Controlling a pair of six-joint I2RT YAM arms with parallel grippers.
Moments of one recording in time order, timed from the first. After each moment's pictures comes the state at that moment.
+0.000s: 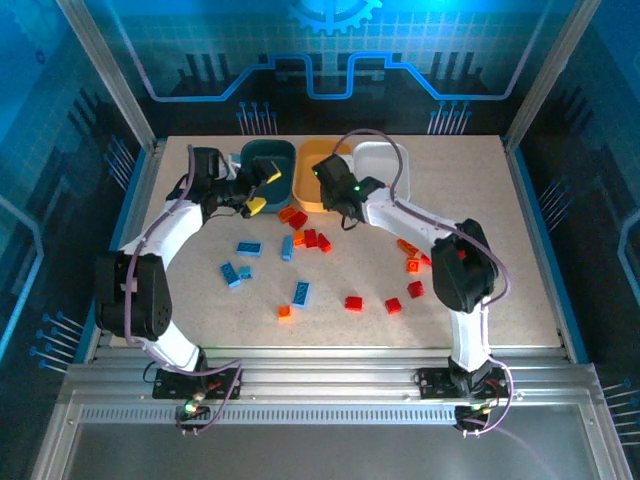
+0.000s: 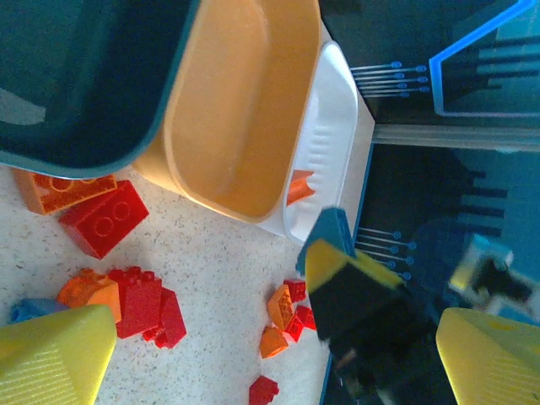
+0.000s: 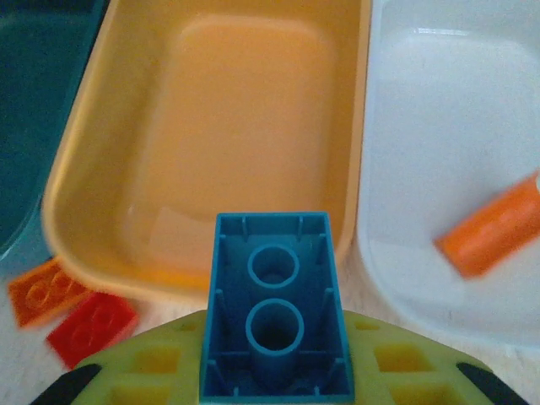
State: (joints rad) left arm -0.03 1.62 1.17 -0.22 0.68 -0.98; right arm 0.64 2.04 1.71 -0.56 0.39 0.47
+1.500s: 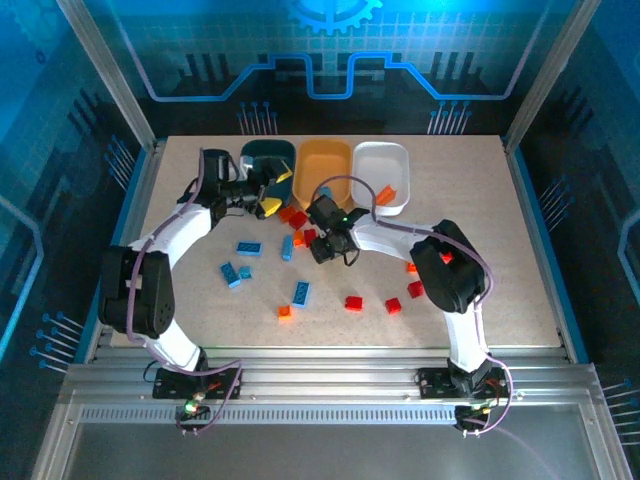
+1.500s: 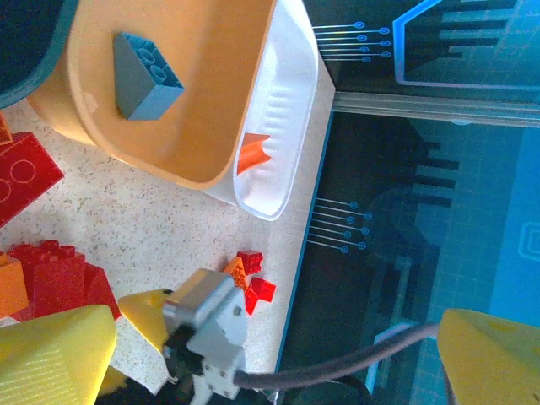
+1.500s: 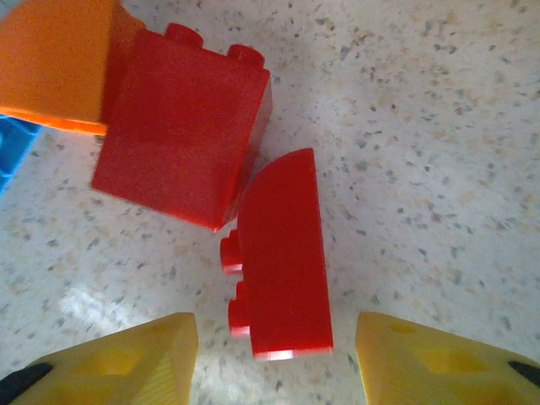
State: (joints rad) left arm -0.10 1.65 1.13 -0.05 0.77 -1.13; right arm 0.74 2.04 1.42 -0.55 0.10 0.24
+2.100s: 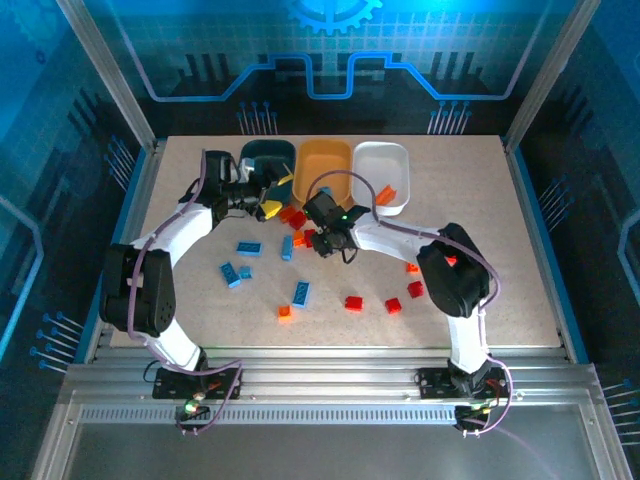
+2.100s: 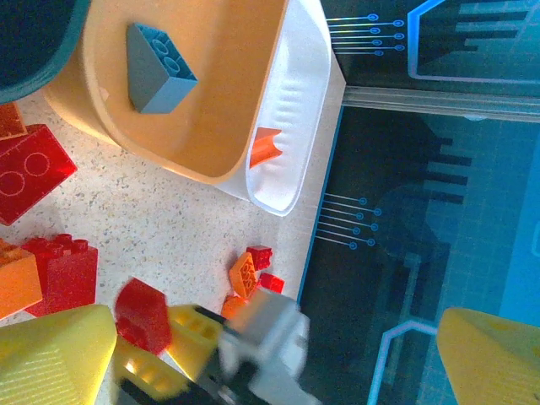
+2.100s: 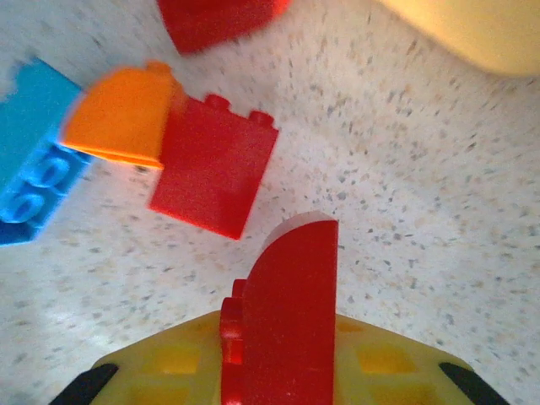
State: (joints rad) left arm -0.10 1.66 1.13 -0.08 0.77 -1.11; right arm 0.77 1.95 1.44 -0.58 0.16 0.21
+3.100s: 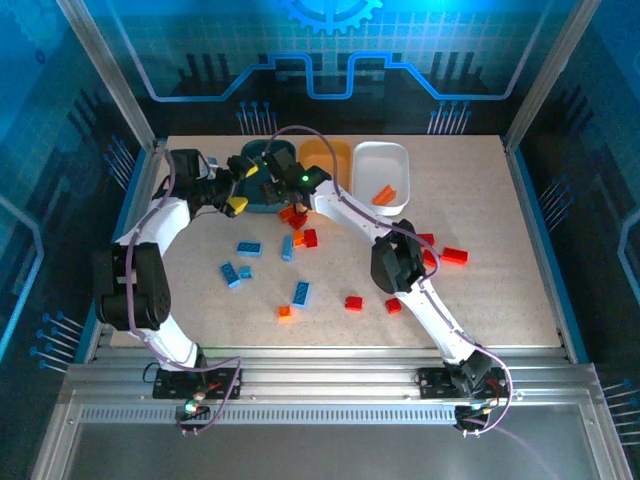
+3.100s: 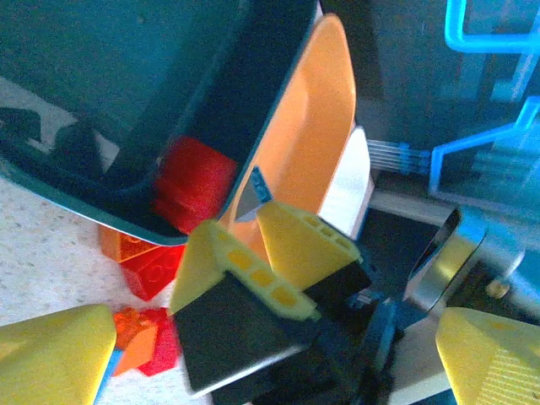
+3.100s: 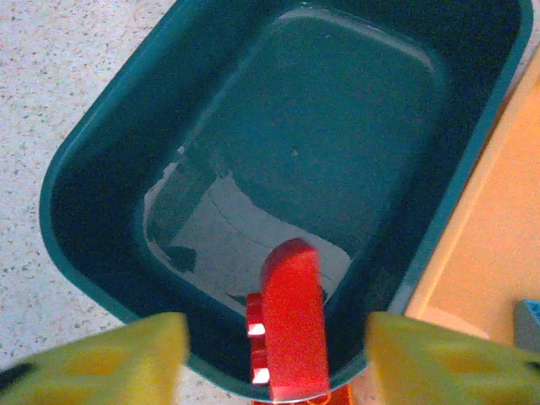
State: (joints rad) left arm 0.09 1.68 1.18 -0.20 0.67 -1.10; right arm 0.75 2.58 2.52 -0.76 0.16 0.24
